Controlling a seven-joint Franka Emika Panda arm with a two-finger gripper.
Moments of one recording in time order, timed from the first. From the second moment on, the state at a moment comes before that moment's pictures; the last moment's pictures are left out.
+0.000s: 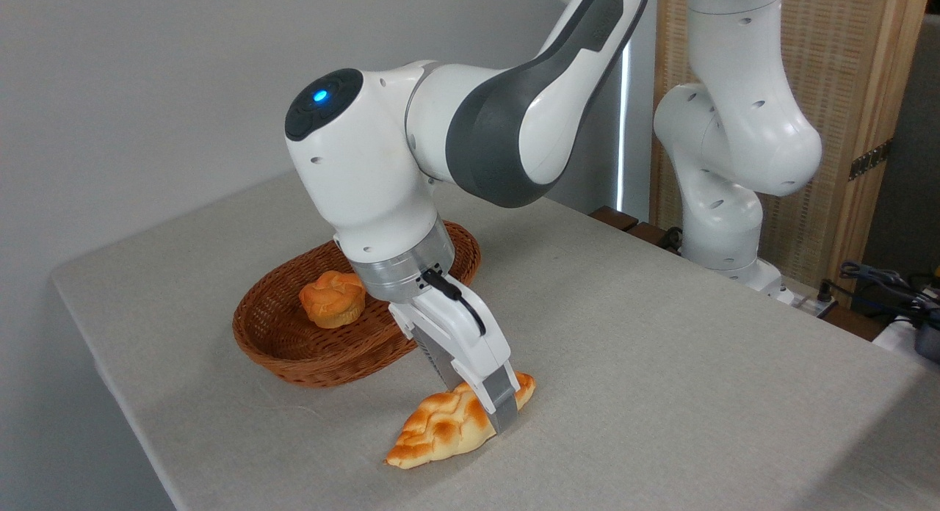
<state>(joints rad) -0.19 0.12 0.27 -1.91 0.02 1.81 0.91</state>
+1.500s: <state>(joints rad) -0.21 0.13 0.23 -1.90 0.02 1.81 0.91</state>
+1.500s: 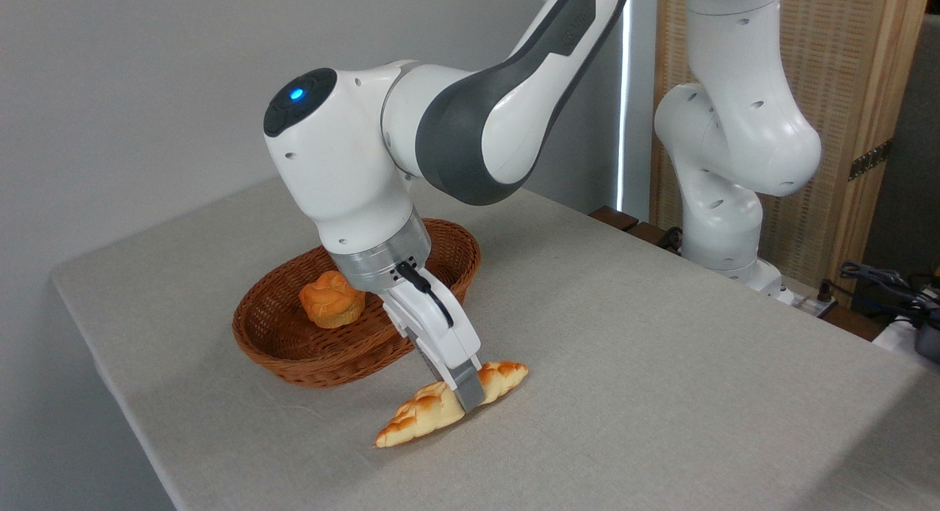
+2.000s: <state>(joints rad) -0.20 0.09 0.23 -1.83 -0.03 1.80 0.91</state>
